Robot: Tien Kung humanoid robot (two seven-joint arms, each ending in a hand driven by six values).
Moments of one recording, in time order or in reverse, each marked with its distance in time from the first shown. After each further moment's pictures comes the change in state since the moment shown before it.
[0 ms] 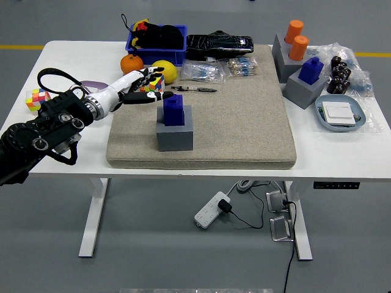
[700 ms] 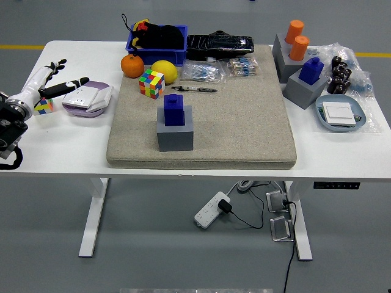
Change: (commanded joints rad) left arm 0.028 0.039 0.186 0.419 -0.141 0.073 0.034; right arm 0.006 0.002 0.008 -0.002 -0.006 0.000 0.000
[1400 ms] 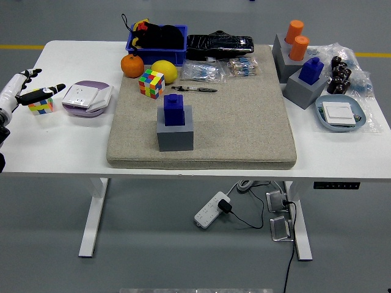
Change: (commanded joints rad) left arm 0.028 0.031 -0.022 0.022 -0.006 0.025 0.004; right arm 0.013 -0.011 -0.025 0.000 0.002 0.000 -0.006
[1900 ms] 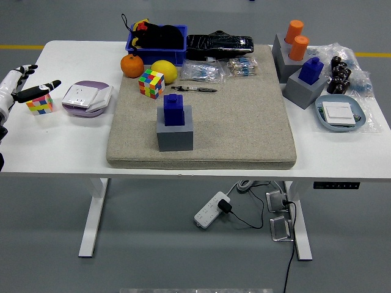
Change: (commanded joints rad) left arm -0.003 0.002 0.006 -0.002 -0.054 0.026 -0.020; right arm 0.006 -0.019 -0.026 -0.003 0.003 0.002 -0.007
